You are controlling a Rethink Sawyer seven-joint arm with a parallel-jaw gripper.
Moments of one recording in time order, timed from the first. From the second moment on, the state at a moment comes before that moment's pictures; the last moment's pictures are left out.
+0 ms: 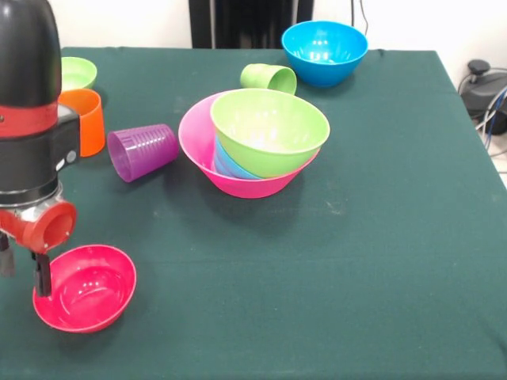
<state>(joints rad) -0.54 -0.17 0.14 0.81 -0.16 0.62 1.86</state>
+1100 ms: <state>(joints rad) -0.55 -0.19 0.20 0.84 -0.16 0.57 1.86</state>
